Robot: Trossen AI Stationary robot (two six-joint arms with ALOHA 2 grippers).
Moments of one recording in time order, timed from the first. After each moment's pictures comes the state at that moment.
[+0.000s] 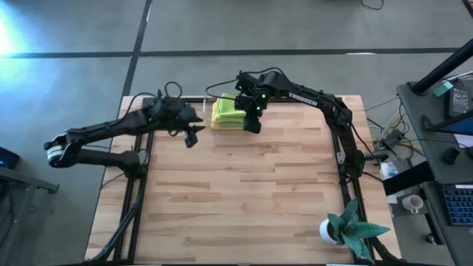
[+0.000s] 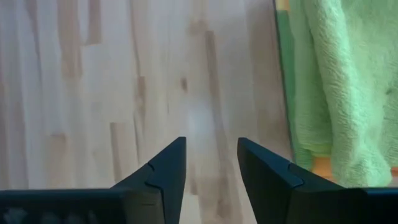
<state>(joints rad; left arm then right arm) 0.46 1.04 0.84 -0.42 0.02 0.11 -0.45 2.13 2.10 -1.26 -0.37 -0.27</state>
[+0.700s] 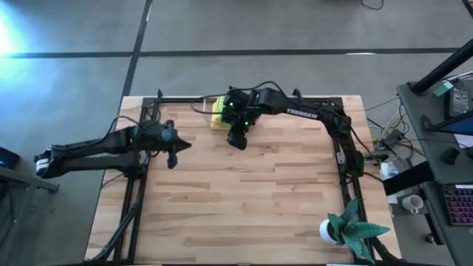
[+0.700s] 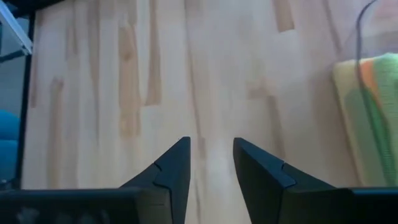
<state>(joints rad) 0.31 0.60 0.49 -0.42 0.08 0.03 -0.26 2.10 2.10 -1.04 -0.37 -0.02</state>
